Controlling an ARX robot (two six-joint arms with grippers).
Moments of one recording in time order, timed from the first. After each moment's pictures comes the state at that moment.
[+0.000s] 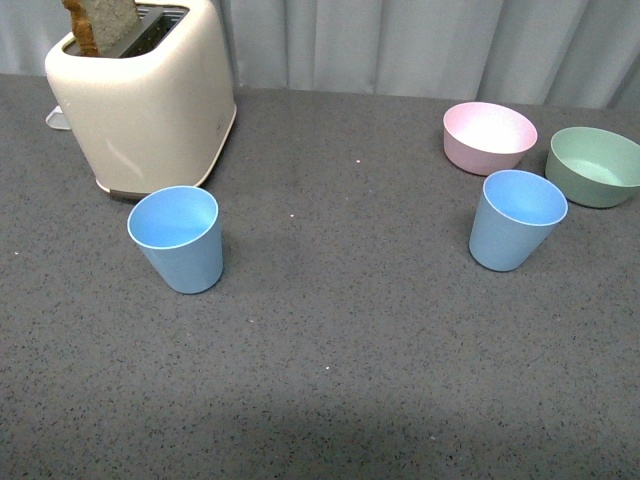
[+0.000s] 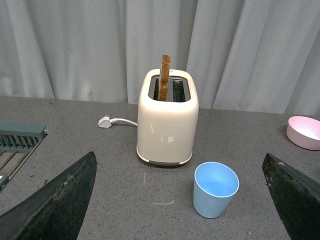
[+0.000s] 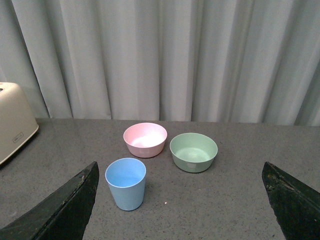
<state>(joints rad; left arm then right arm) 0.00 0.00 0.02 0.00 0.00 0.00 0.00 0.00 0.00 0.00 0.00 0.00</state>
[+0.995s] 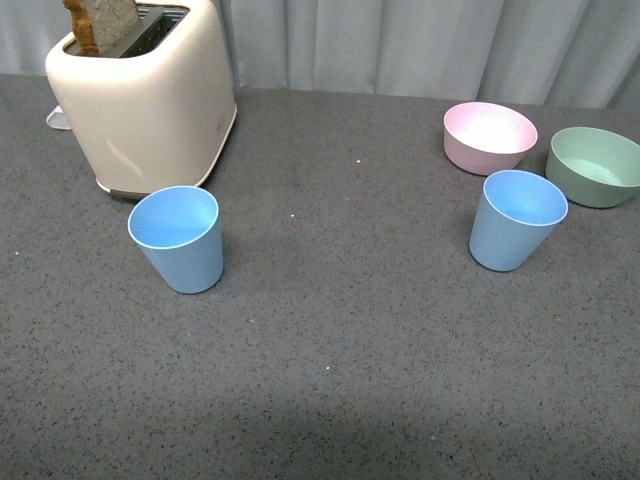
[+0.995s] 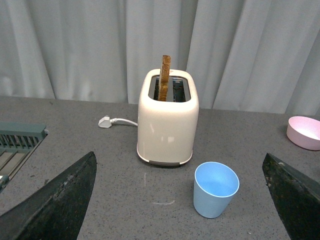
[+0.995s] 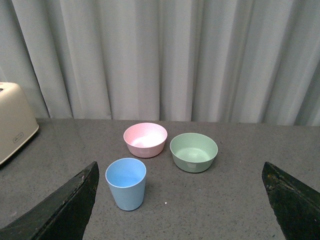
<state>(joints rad) 0.00 0.00 0.02 0.00 0.00 0.00 0.00 0.00 0.00 0.00 0.00 0.00</state>
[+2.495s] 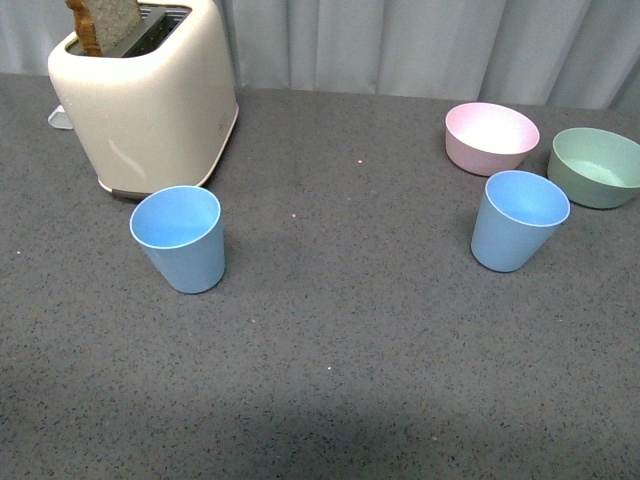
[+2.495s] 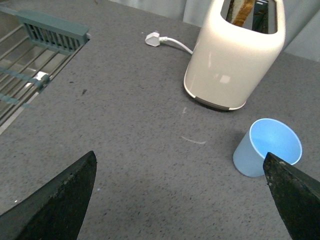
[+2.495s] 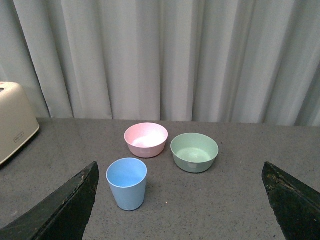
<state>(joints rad) 0.00 0.59 0.17 0.05 -0.21 -0.17 0.00 0.00 0.00 0.00 0.00 0.00</state>
